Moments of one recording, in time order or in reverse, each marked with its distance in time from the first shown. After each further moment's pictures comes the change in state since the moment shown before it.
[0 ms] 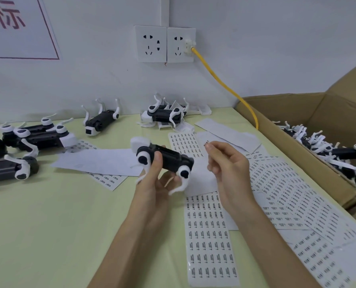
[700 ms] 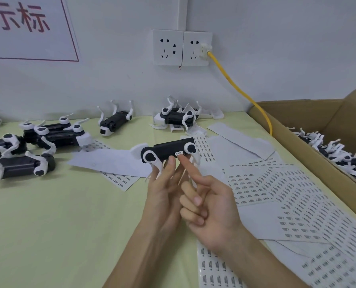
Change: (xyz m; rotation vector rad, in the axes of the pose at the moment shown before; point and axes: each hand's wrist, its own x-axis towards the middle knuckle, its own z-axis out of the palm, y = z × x) left_hand -0.003 0.000 0.007 -0.230 0.000 -0.089; right_hand -0.050 0.015 0.033 0.624 -0.444 0.665
